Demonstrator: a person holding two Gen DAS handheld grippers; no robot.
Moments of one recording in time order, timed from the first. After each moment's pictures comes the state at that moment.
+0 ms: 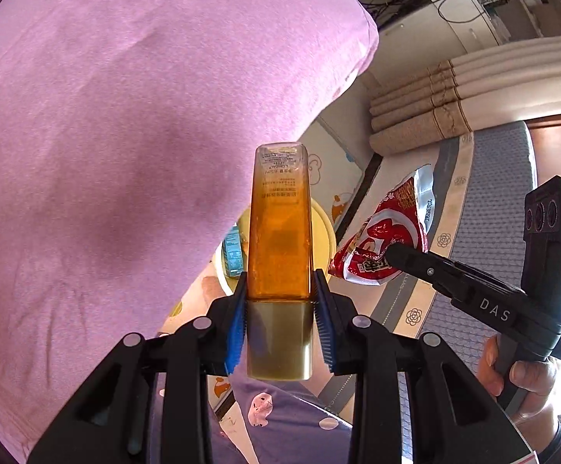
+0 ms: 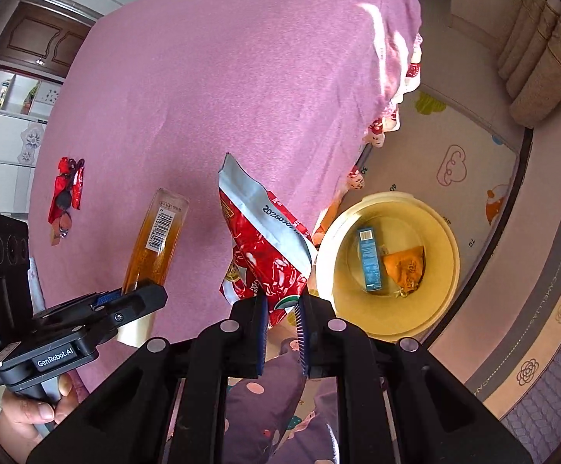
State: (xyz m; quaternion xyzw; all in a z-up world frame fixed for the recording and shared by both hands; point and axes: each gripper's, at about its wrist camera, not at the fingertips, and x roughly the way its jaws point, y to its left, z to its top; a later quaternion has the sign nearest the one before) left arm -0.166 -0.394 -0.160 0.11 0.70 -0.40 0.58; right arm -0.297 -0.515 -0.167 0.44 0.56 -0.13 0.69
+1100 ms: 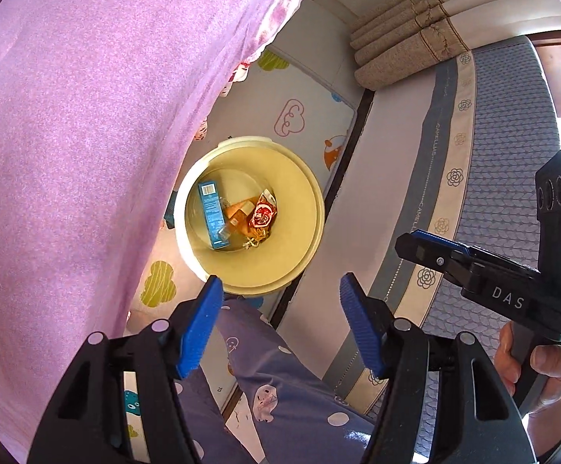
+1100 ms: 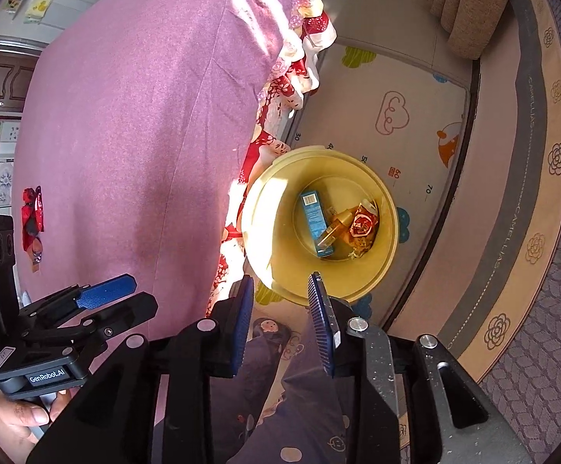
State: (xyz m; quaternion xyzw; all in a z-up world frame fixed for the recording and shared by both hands) left arm -0.233 -0.454 -0.203 0.20 0.71 -0.42 0.52; right arm -0.381 -0.553 -0.212 0.48 0.58 -0.17 0.63
